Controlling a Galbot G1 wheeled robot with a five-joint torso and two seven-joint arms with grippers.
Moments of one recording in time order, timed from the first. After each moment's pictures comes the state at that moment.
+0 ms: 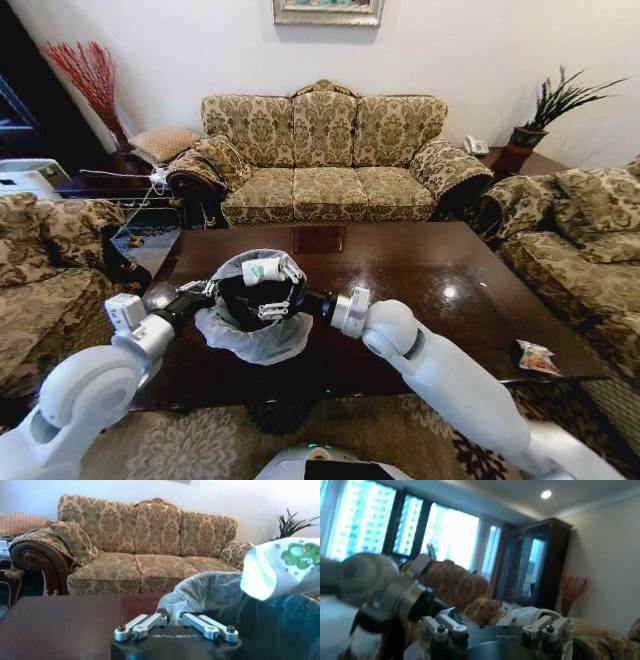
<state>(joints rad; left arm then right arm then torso) 1.63 -0.80 -0.95 -2.43 -1.05 0.48 -0.20 -0.57 1.03 -0.27 2.14 0.50 -0.22 -0.36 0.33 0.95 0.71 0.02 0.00</state>
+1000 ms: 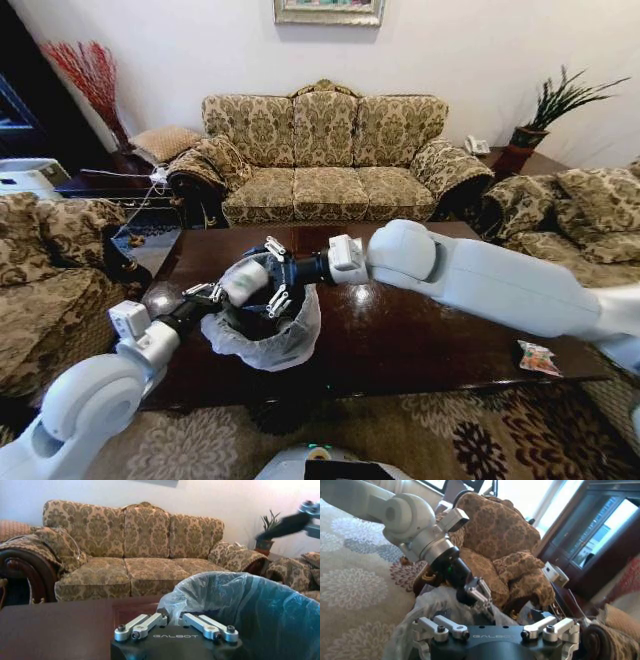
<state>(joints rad) 1.66 -0.81 -0.93 -2.47 -0.99 0.45 -0.15 0.23 0.78 -0.74 2.13 0.75 -0.34 -0.44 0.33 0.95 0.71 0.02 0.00</state>
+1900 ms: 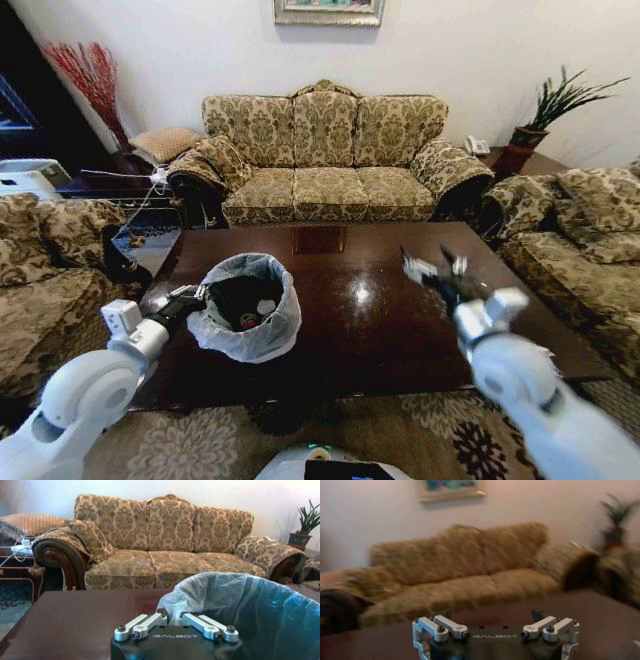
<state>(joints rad) 1.67 -0.83 -0.97 -2.37 -0.98 0.44 -0.18 -1.51 0.98 0.58 2.28 0.73 -0.19 0.37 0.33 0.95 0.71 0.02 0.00</state>
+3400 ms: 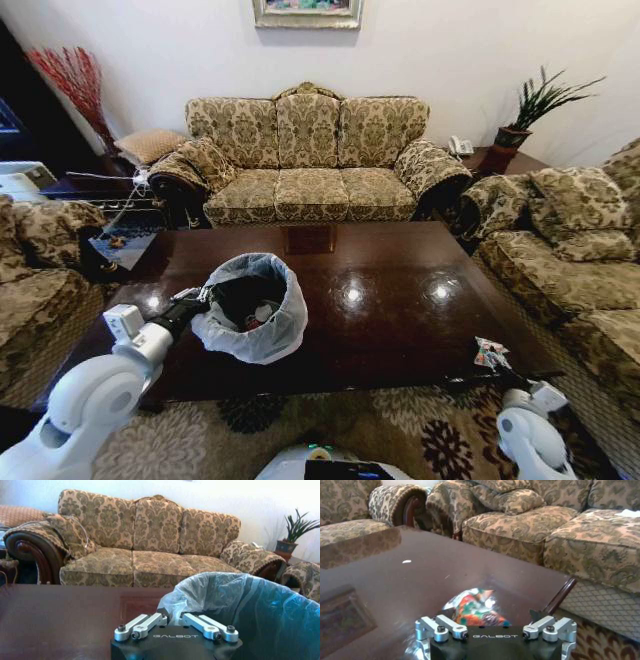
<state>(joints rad) 1.65 -0.87 -0.94 -2.38 -0.99 0.44 -0.17 -1.49 1.17 0.82 1.66 0.78 -0.10 0.39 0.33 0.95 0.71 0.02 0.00</state>
